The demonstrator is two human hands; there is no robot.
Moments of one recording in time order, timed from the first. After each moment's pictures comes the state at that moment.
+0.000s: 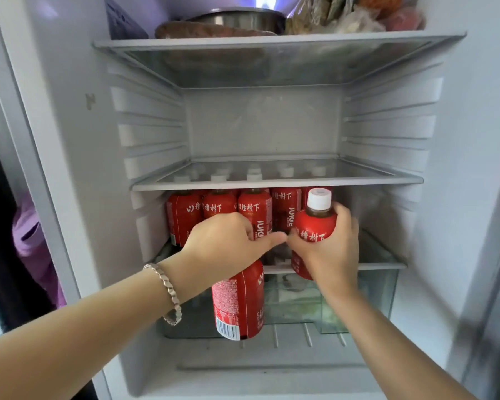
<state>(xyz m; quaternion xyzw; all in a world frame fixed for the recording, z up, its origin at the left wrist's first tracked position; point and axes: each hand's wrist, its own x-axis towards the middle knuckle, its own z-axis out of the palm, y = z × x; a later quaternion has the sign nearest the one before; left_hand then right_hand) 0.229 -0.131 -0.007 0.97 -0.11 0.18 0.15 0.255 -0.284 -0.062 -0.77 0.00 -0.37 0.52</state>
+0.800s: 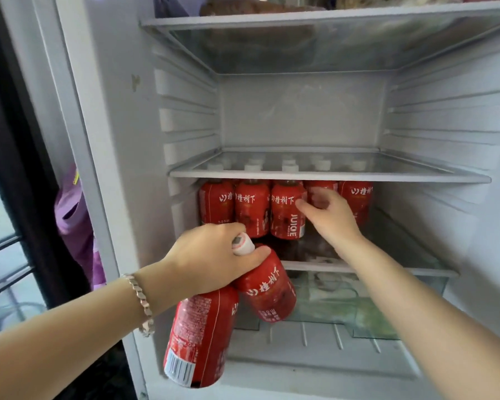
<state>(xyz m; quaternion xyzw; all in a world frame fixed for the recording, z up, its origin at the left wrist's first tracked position) 0.214 -0.073 -0.028 0.97 -0.10 0.17 0.15 0.312 -0.262 -0.037 -0.81 -0.11 -0.18 0.55</state>
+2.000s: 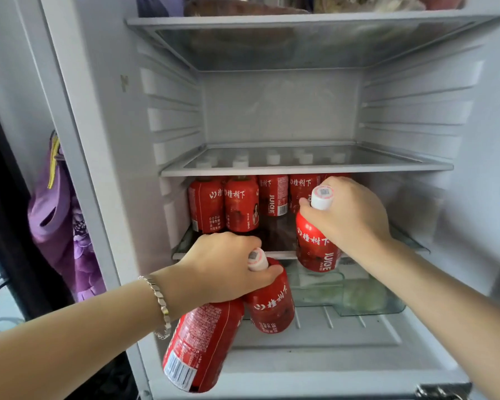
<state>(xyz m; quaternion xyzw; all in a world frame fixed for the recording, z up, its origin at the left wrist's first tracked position) 0.208 -0.083 -0.033 0.97 -0.19 0.15 0.04 0.239 -0.266 -0.012 -0.90 -0.04 -0.36 0.23</state>
